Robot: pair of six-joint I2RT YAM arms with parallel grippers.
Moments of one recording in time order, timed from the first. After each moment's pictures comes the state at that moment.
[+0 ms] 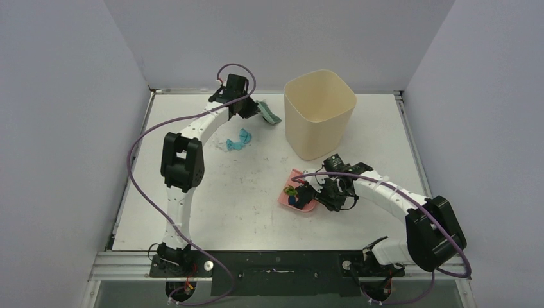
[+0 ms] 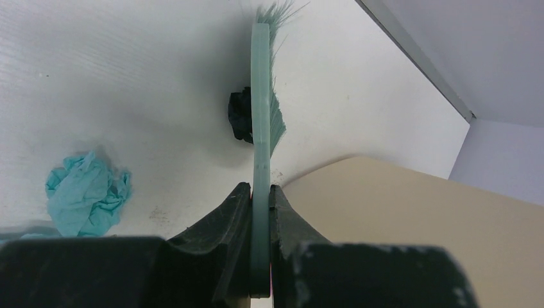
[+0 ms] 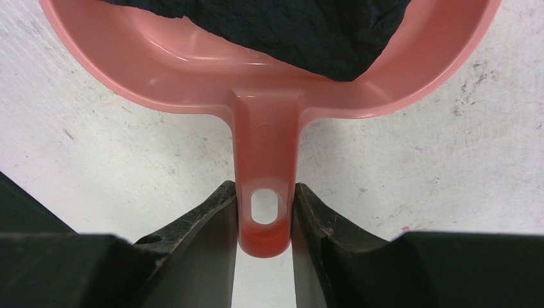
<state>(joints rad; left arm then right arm) -0.36 2.26 1.99 -0.49 0.02 -0.97 0.51 1.35 0.75 -0.74 -0.17 -0.64</state>
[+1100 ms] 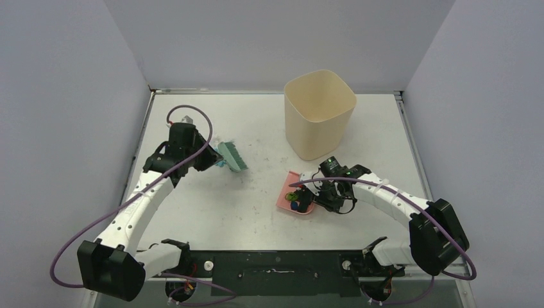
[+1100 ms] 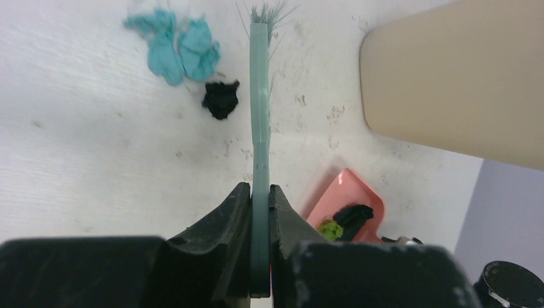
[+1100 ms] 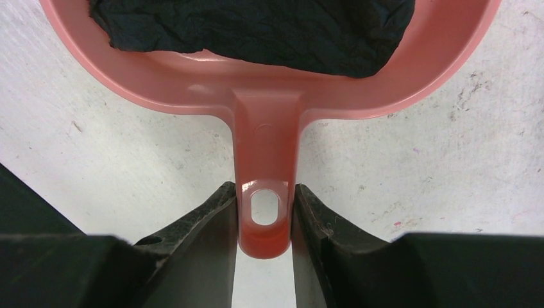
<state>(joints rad) -0.27 1.15 1.08 -0.68 0.03 -0.81 0.58 1.32 0.76 -0.76 -0.12 -0.64</state>
